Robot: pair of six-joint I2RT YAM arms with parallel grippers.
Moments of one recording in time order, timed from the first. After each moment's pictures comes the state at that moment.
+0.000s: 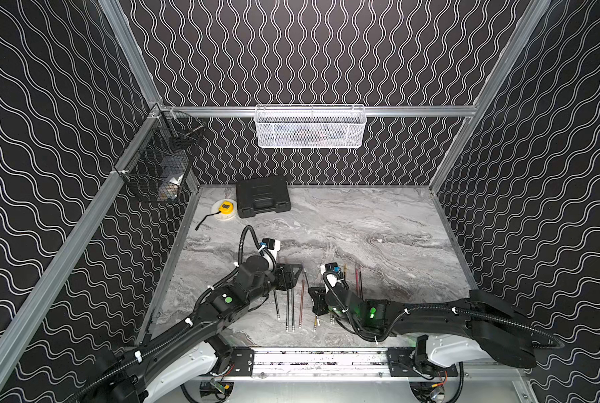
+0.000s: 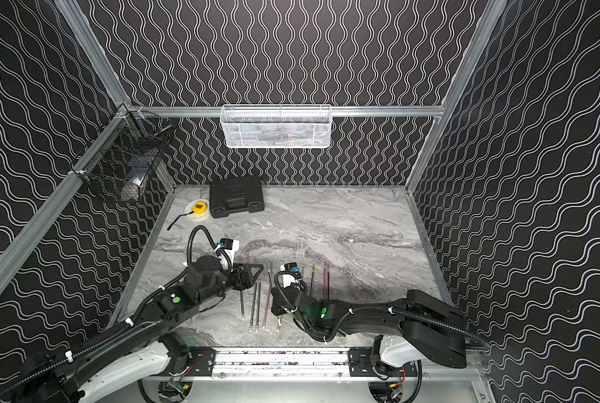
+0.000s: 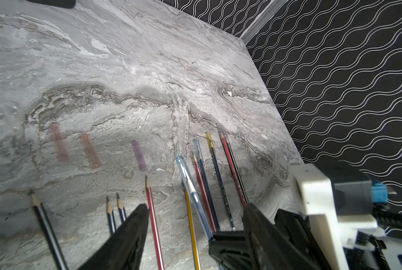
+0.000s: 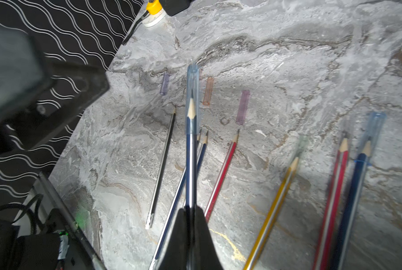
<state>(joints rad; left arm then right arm) -0.64 0.90 0.52 -0.08 0.06 -0.66 1.23 1.38 0.58 0.22 0.38 0.84</state>
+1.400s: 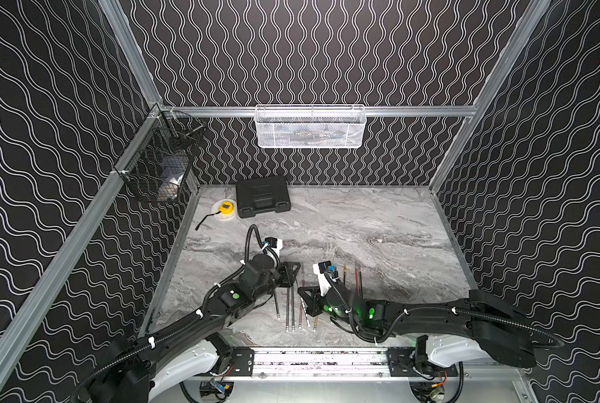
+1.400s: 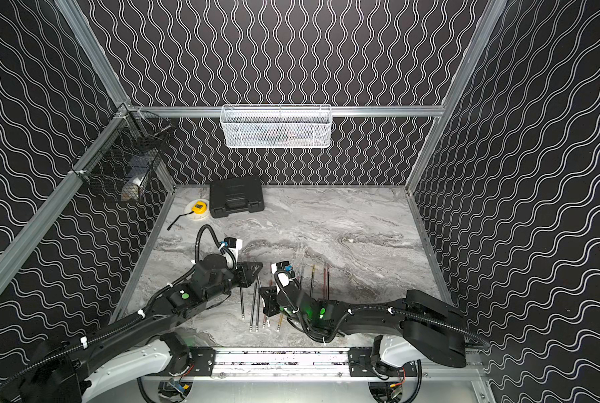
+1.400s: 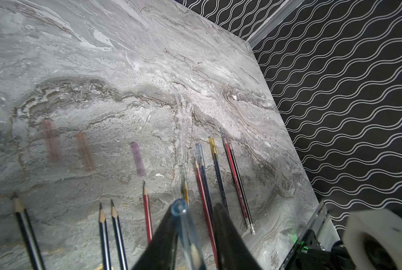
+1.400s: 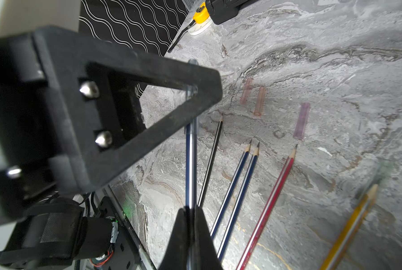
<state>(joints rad) -0.65 0.97 0.50 0.01 0.02 -0.73 1.25 1.39 0.59 0.36 0.29 0.81</state>
